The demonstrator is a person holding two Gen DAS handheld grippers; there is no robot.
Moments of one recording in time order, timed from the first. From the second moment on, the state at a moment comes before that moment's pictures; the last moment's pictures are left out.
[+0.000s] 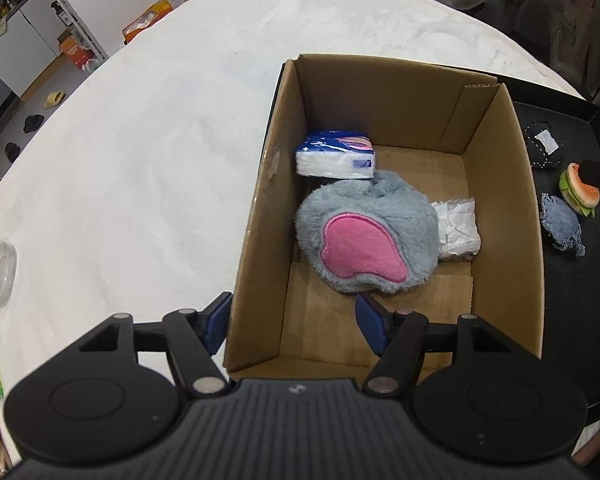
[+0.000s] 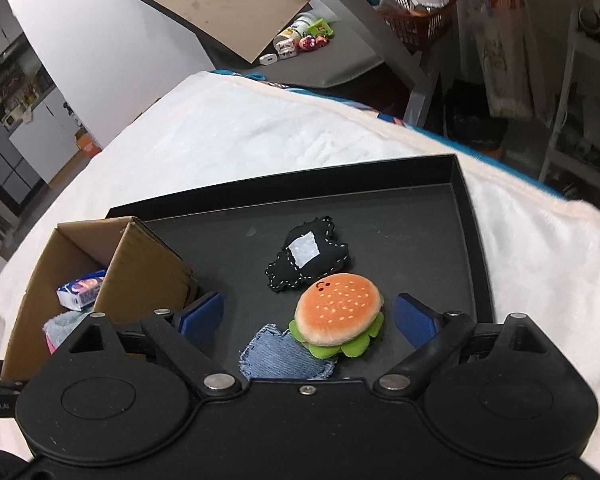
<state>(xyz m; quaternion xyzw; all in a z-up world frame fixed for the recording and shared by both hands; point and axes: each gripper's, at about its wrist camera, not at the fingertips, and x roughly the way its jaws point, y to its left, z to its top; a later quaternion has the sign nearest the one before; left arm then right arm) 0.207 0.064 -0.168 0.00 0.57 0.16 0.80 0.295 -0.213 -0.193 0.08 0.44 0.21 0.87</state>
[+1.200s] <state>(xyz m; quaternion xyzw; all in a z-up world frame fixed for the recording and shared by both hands) 0.204 0.068 -0.159 0.00 0.56 0.17 0.81 0.295 -0.222 -0.197 0.07 0.46 0.19 0.86</state>
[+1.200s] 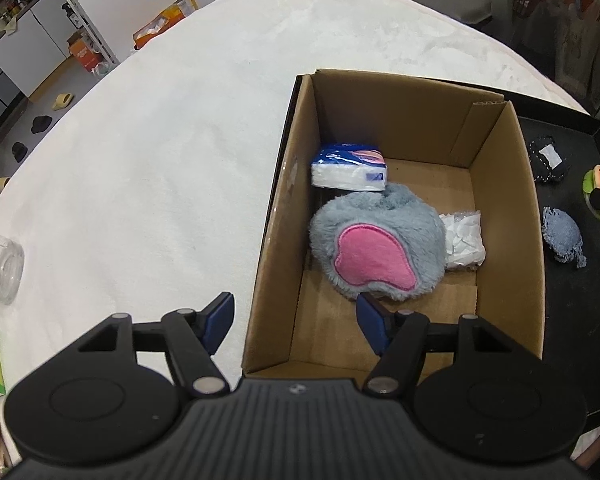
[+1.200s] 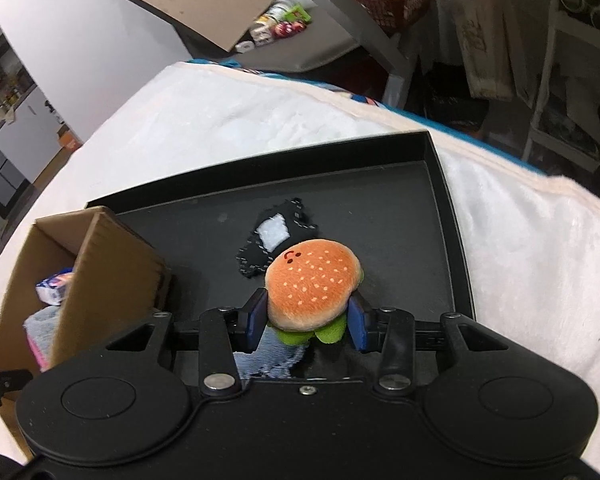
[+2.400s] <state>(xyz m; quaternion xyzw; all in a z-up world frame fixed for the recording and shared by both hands) 0.182 0.094 -0.163 -0.07 0.52 0.14 0.84 0.257 -0.134 -0.113 0.01 0.40 0.27 0.88</state>
